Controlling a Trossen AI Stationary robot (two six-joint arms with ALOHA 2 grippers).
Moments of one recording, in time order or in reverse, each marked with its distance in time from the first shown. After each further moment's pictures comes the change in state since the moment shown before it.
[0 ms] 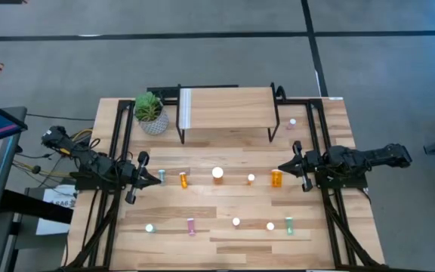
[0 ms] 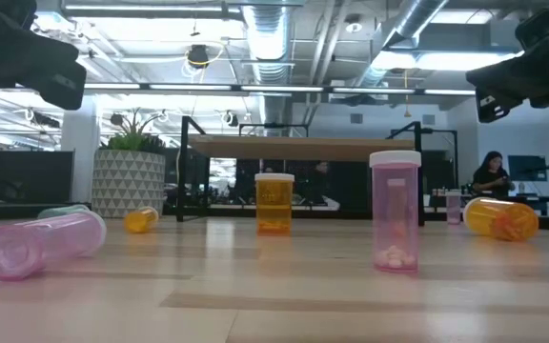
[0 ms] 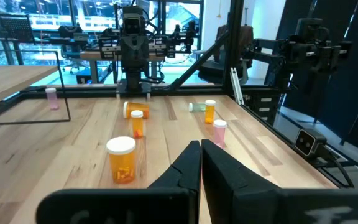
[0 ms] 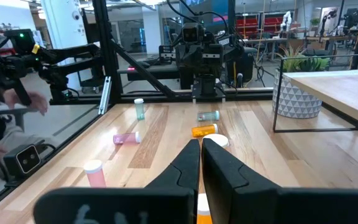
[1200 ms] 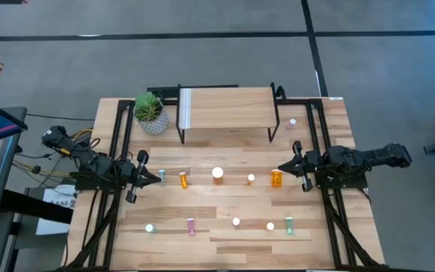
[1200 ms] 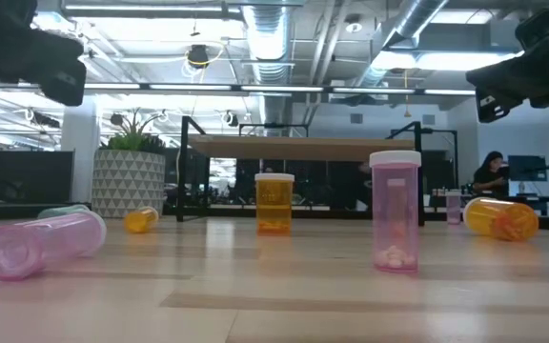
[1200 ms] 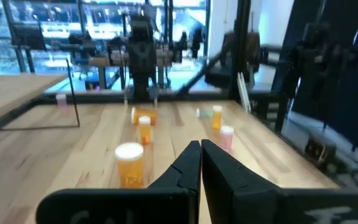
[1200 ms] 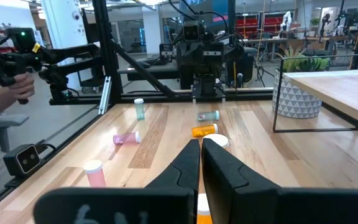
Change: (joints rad) left arm 0.000 0.000 -0.001 0.060 -0.037 0.021; right arm 0.000 0.000 0.000 0.000 0.000 0.000
